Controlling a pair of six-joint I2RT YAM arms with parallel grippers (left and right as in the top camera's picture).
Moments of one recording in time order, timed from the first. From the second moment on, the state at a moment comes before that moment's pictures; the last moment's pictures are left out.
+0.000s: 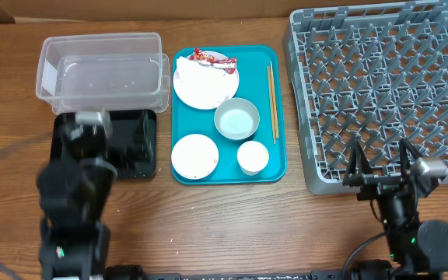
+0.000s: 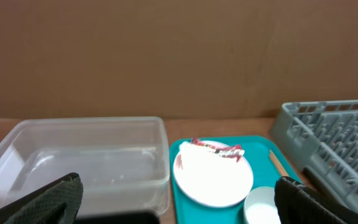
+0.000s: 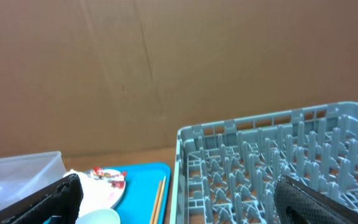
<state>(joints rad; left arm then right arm) 0.03 0.72 0.78 -0.24 0.17 -0.07 0.01 0.26 0.45 -0.17 -0.10 0.20</state>
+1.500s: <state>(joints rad) -0.30 2.37 2.38 -1.11 -0.02 -0.67 0.01 1.18 1.23 -0.89 -0.44 0.16</state>
